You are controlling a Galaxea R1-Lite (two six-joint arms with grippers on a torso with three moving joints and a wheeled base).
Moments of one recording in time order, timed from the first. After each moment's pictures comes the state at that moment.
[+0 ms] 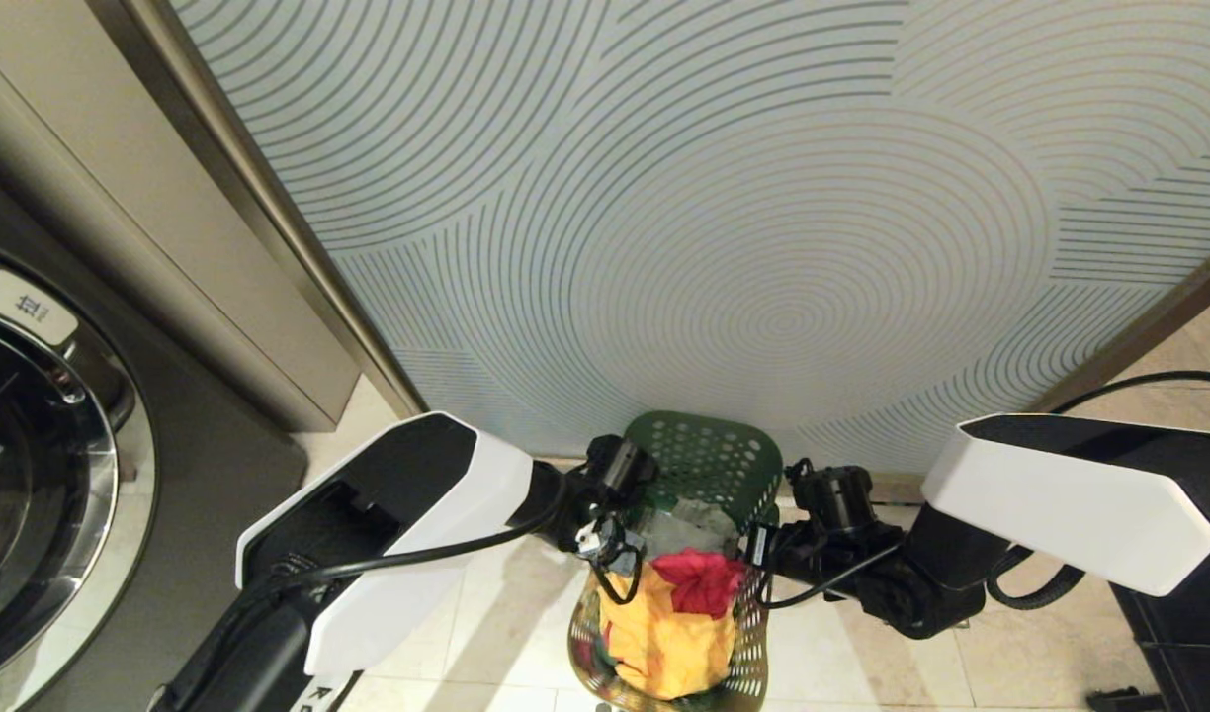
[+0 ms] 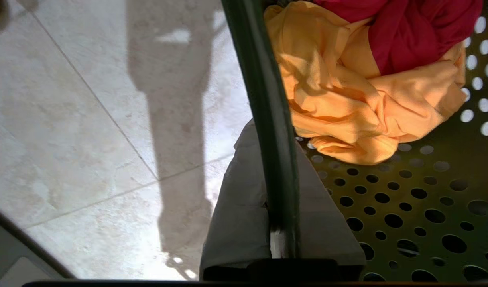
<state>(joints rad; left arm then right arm) -0.68 2.60 -1.75 0.11 0.23 -0.02 0.34 2.43 -0.93 -0.88 0.09 0.52</state>
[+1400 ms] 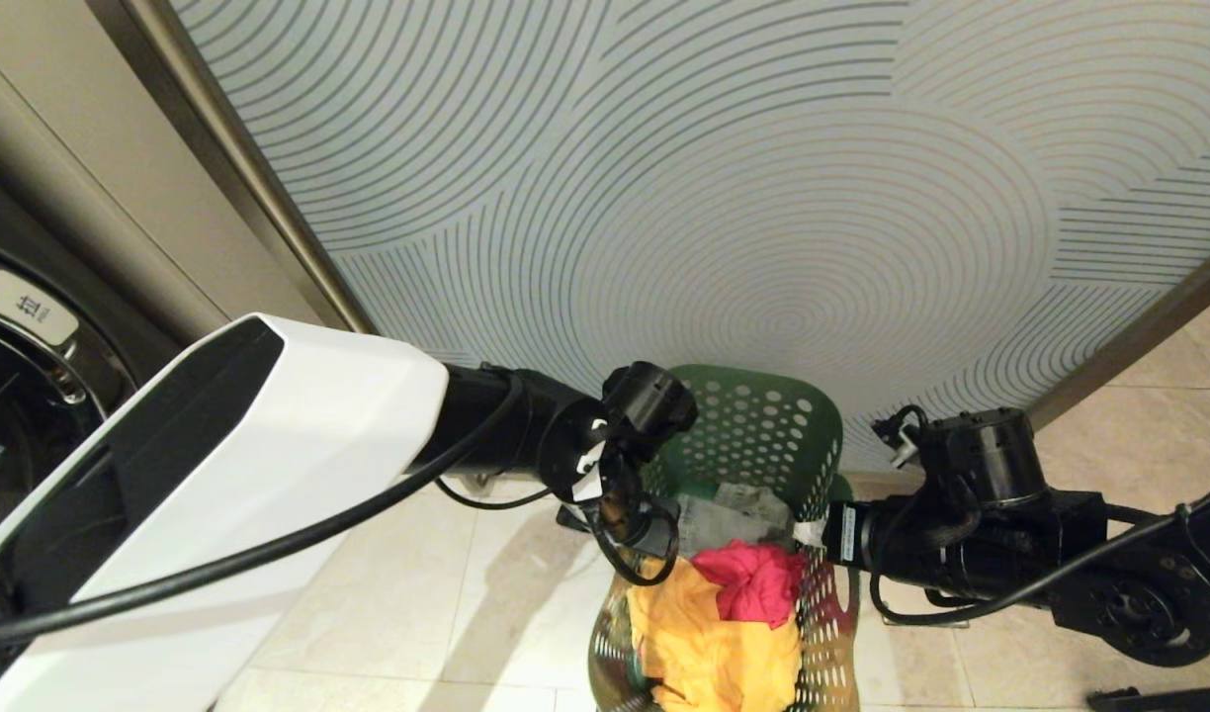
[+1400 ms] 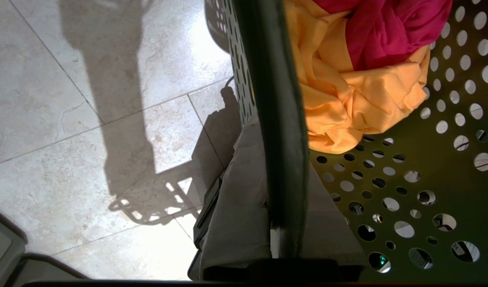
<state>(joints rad) -0.80 2.27 -1.74 0.48 0.15 -0.25 0.37 1.81 -0.65 -0.56 0.17 0.51</state>
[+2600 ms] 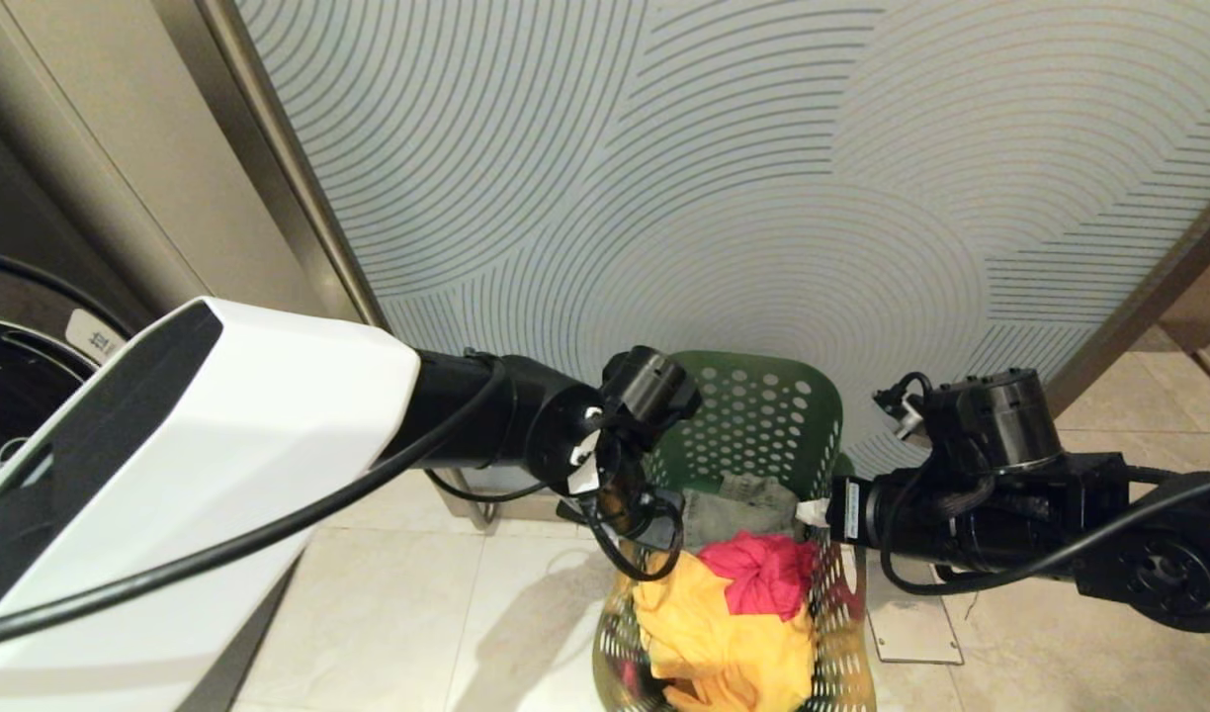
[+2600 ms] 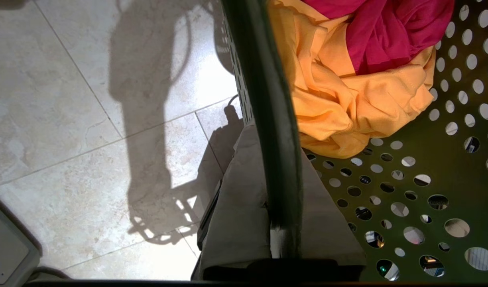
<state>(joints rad) -0.81 2.23 -1.73 0.49 0.15 -0.25 0.40 1.74 -0.77 -0.36 0.13 0.48</state>
